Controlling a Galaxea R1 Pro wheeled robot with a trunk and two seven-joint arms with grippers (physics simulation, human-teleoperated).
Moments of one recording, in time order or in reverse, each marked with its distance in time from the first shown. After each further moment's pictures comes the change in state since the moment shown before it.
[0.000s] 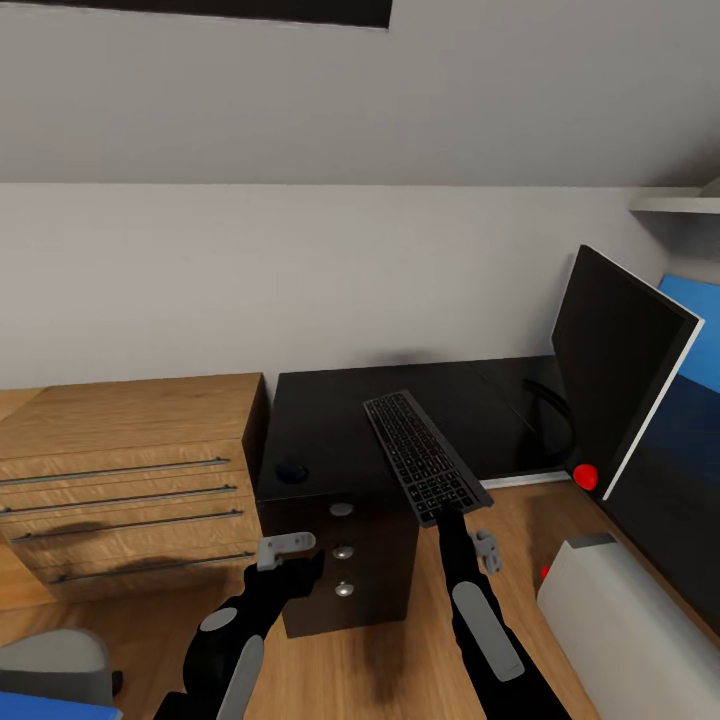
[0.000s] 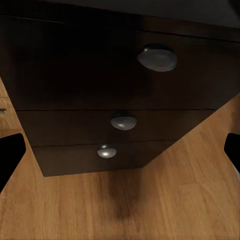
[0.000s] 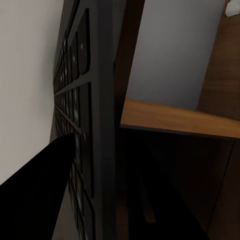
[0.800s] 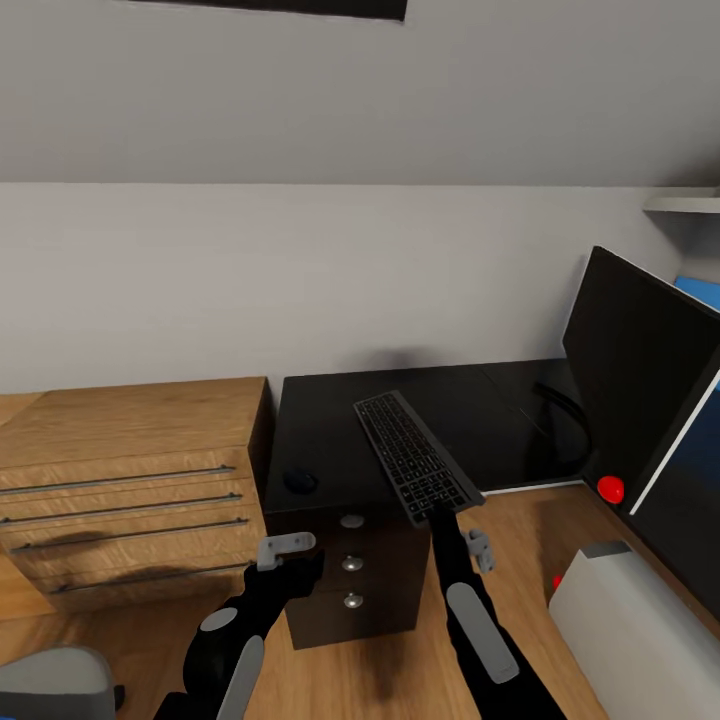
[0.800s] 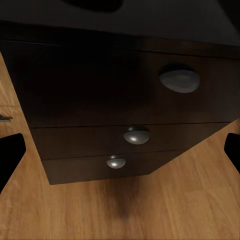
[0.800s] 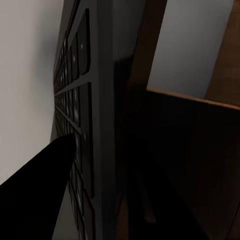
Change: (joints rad) left arm 0.000 0.000 0.000 0.000 0.000 0.000 0.000; right arm 0.000 0.001 0.037 -0.001 -0.005 0.003 -0.005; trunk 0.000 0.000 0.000
